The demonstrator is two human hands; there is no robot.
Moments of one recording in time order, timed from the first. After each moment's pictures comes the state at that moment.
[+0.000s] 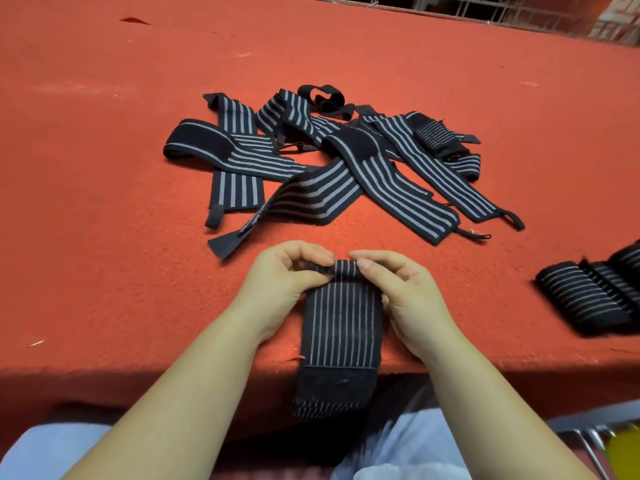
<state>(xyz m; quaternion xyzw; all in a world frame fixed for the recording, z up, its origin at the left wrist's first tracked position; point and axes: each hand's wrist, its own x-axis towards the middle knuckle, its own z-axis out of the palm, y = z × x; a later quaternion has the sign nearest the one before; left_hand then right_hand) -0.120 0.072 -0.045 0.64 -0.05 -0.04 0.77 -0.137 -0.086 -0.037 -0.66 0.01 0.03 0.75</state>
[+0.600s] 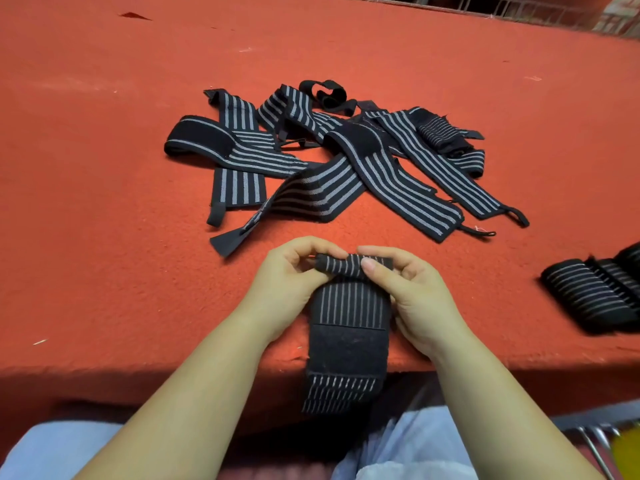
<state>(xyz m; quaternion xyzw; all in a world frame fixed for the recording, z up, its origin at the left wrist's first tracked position) -0.123 0.070 -0.043 0.66 -0.11 -0.03 0.74 -0.137 -0.092 -0.036 -0.63 0.00 0.06 0.77</state>
